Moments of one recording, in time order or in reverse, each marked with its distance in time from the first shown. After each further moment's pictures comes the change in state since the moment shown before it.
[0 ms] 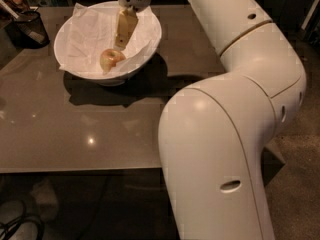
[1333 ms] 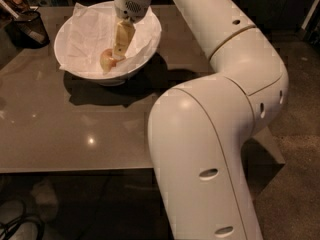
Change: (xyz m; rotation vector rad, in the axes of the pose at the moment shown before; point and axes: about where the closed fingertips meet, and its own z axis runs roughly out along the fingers) arm 0.006 -0.005 0.035 -0.058 0.009 -0.010
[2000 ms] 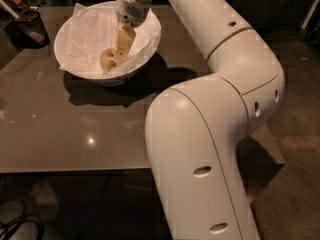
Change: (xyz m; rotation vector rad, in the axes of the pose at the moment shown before) arm 0.006 -0.002 0.014 -0.018 0.018 0.010
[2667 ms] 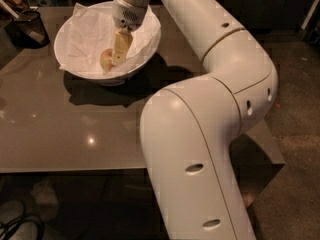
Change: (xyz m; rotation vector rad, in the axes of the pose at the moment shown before) arm -0.001 0.000 0.015 -0.027 0.011 -0.007
